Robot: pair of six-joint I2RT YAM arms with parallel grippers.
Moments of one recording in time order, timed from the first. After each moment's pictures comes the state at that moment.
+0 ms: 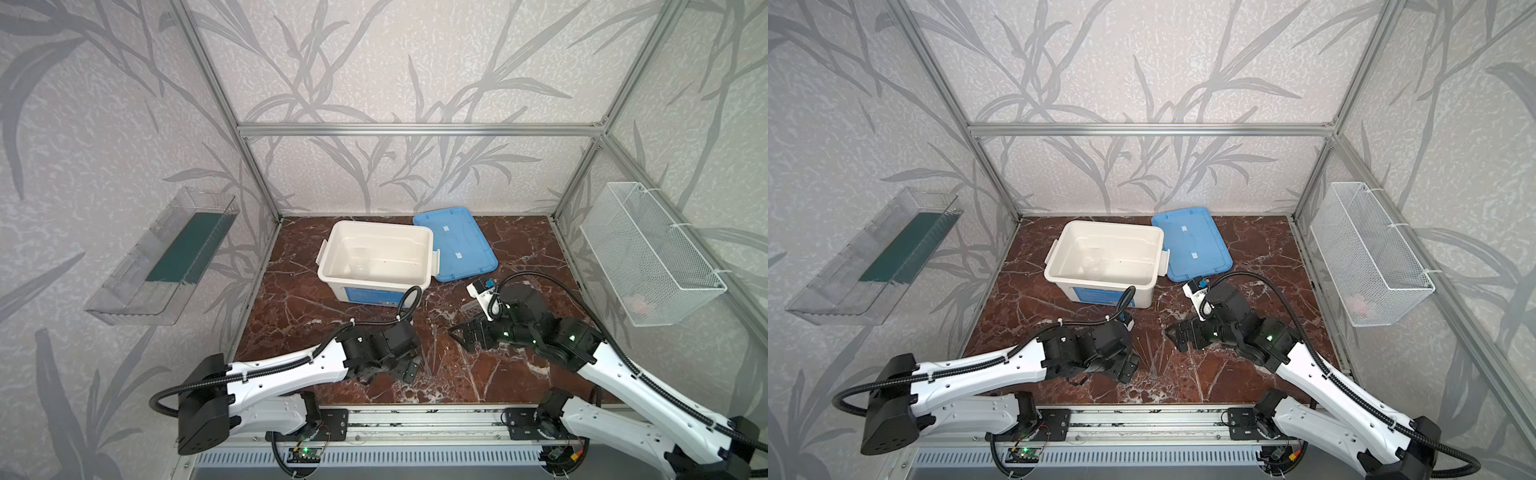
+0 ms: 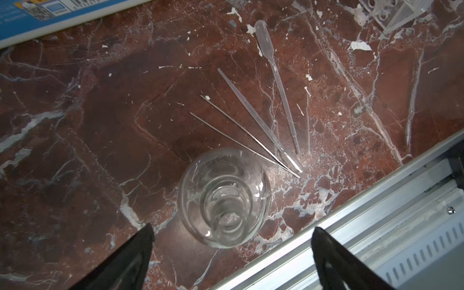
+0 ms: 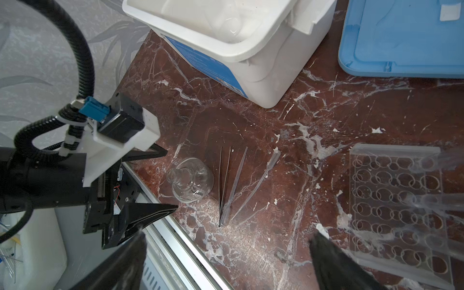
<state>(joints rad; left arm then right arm) -1.12 1.23 0.81 -0.75 -0.16 -0.68 0.76 0.89 0.84 -0.68 -0.22 0.42</state>
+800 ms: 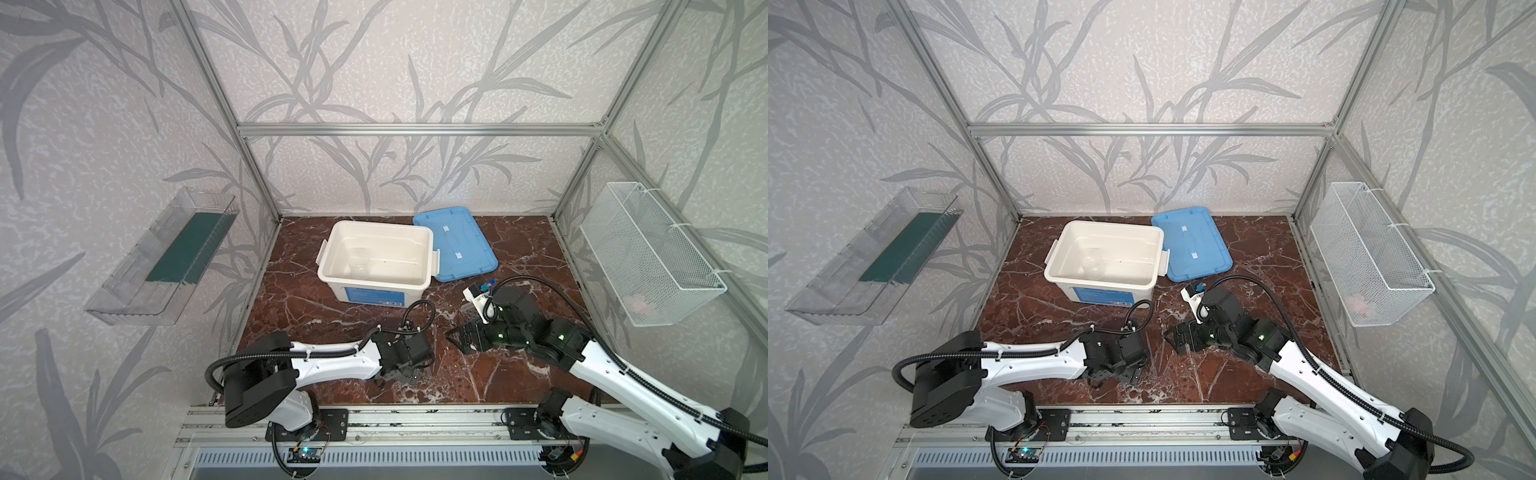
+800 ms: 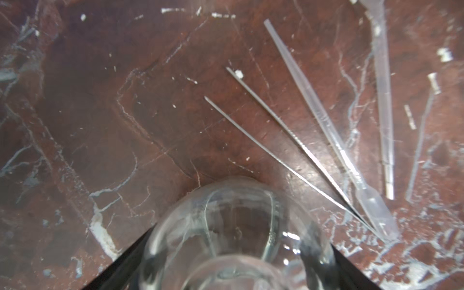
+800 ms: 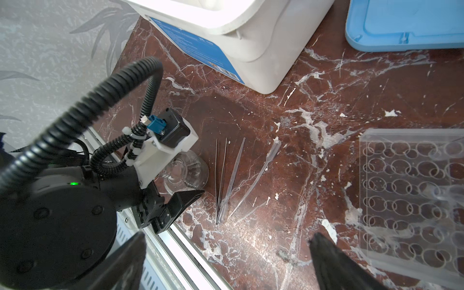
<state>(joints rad) -1.16 1.48 0.78 -0.65 -0.26 -0.81 0.76 0.92 0.78 -0.63 -0.23 0.45</state>
